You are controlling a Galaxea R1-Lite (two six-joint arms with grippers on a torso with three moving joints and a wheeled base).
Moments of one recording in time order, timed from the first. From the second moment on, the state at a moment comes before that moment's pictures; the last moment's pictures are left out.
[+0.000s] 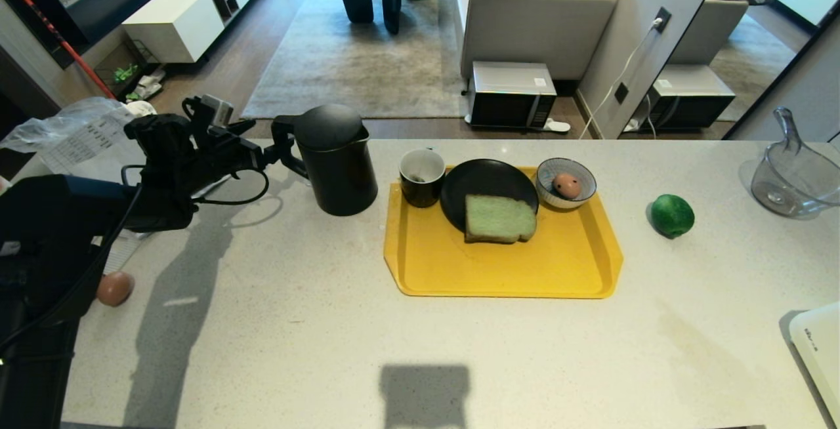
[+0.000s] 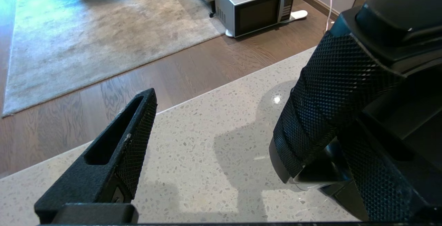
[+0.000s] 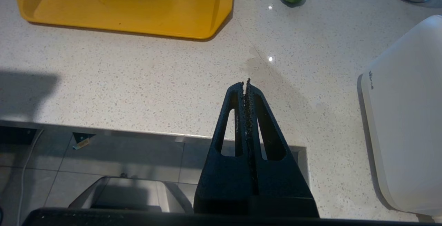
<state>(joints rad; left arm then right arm) 0.11 2.47 -1.93 -0.74 -0.61 0.15 0.01 0.00 0.00 0.00 0.01 -0.01</state>
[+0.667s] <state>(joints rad) 0.12 2.45 -1.93 -0.74 -0.60 0.14 0.01 0.00 0.00 0.00 0.01 -0.01</state>
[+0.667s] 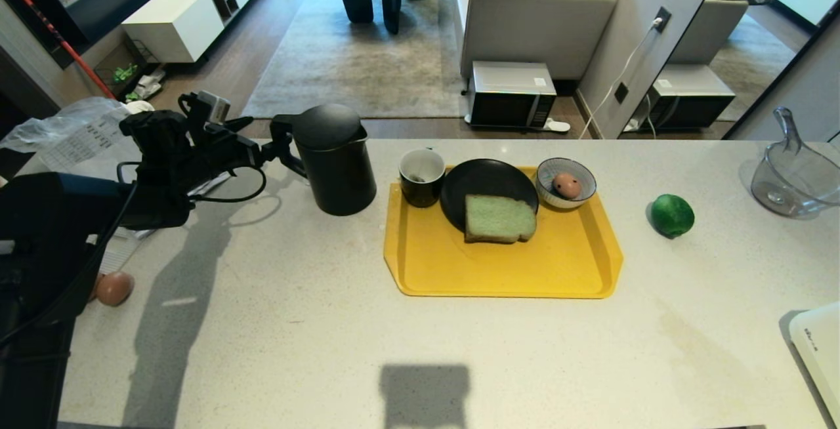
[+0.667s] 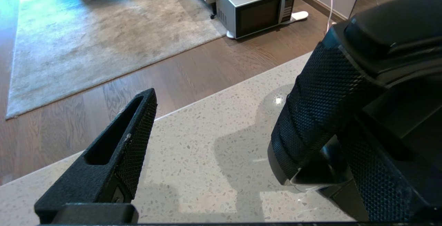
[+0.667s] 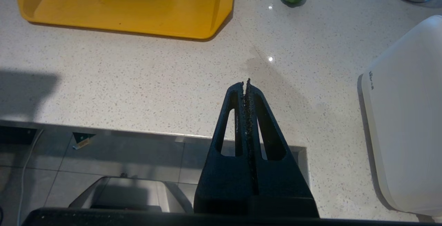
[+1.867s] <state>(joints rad) 0.13 2.44 -1.93 -0.77 -0.58 0.12 0.01 0.00 0.00 0.00 0.01 -0.01</state>
